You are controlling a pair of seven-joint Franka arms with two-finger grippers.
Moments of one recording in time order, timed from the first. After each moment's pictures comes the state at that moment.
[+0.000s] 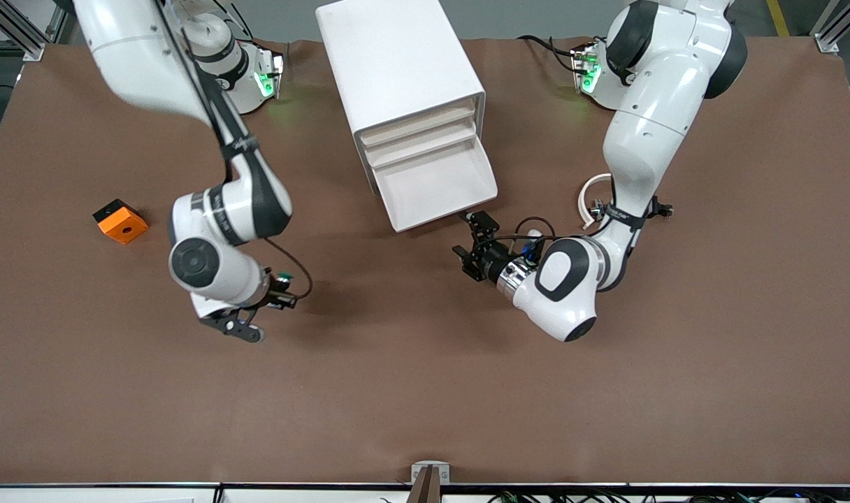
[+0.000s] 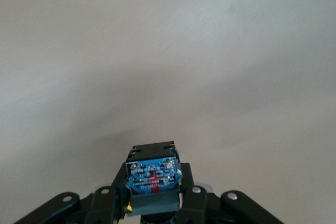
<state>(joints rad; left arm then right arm) -0.31 0.96 -0.13 -1.22 -0.86 1.53 -1.91 0.41 0.53 -0.04 -1.63 0.06 2.08 0.75</state>
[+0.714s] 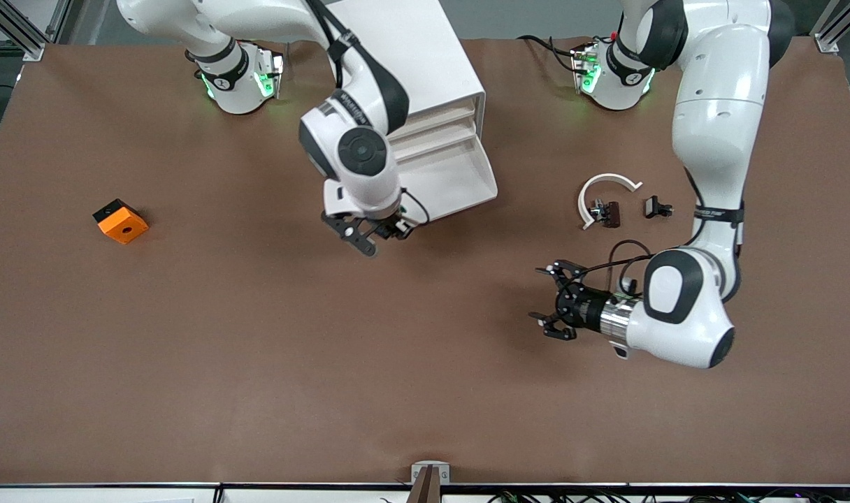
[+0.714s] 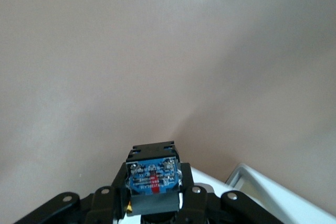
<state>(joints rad) -0.25 0.86 0.13 -1.18 -0.81 1.60 -1.46 0.78 0.48 -0.04 -1.63 0.09 2.03 1.42</state>
